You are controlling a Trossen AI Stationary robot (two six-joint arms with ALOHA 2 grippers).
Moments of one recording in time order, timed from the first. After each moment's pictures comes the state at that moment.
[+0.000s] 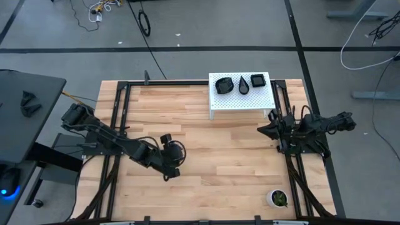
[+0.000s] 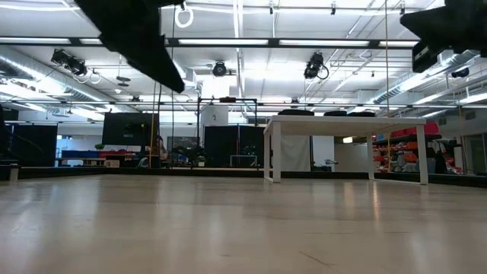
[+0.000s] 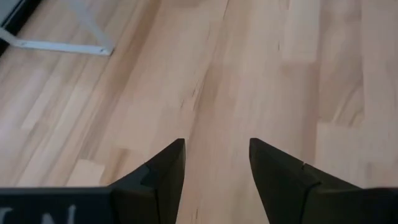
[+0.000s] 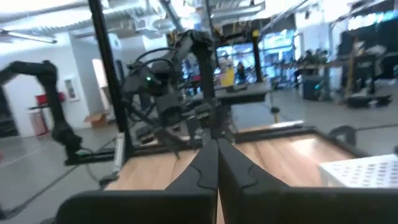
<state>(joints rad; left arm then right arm) -0.47 1.52 0.99 -0.44 -0.60 -0.49 0.27 0.00 0.15 0.01 0.23 0.11</state>
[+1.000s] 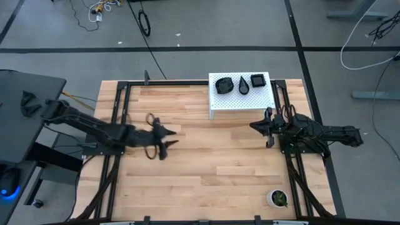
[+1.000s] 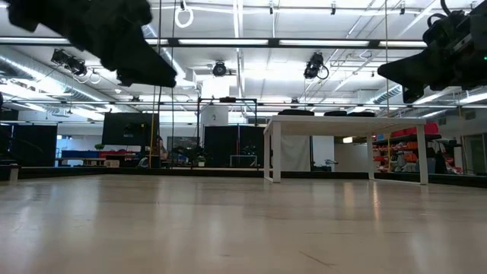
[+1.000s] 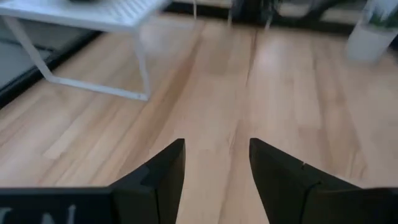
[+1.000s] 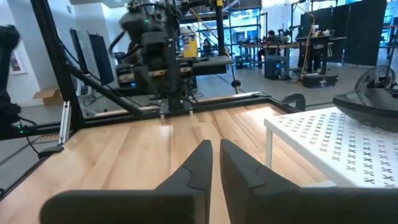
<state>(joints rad) -0.27 1.07 0.51 0.09 -0.49 -0.28 -0.06 0.01 0.02 0.02 0.04 0.10</state>
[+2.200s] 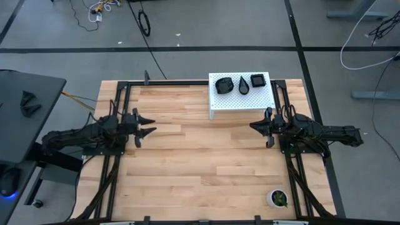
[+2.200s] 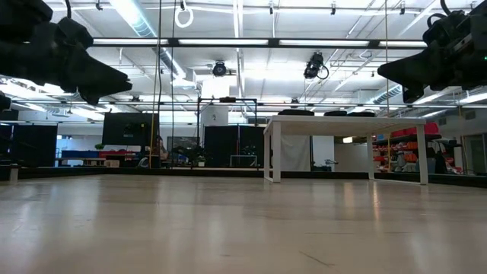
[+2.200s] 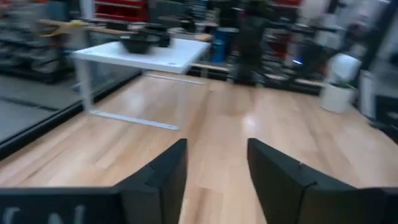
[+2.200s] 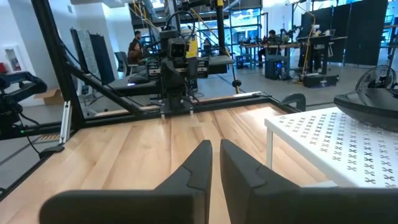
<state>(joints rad) 0.12 0.04 0.06 -0.10 -0.10 -0.12 -0.06 0.01 0.02 0.02 0.04 0.10</state>
